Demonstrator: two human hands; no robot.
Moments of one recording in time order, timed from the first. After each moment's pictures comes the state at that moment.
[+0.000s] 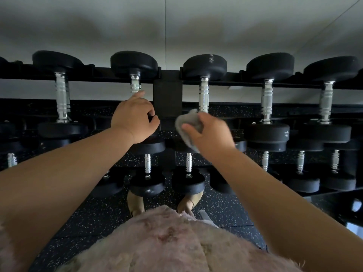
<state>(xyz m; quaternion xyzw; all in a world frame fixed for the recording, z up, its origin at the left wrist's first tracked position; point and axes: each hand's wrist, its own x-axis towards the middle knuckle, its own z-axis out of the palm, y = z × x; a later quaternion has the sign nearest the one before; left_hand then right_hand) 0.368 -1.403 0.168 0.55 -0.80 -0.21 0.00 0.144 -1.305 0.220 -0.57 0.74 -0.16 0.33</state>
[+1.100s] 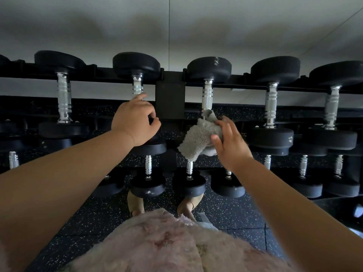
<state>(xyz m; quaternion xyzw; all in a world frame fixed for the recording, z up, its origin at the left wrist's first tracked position) 0.374 -1.404 0.161 0.54 -0.82 -0.20 0.04 0.078 -1.282 0.156 -0.60 0.74 -0.06 0.29</state>
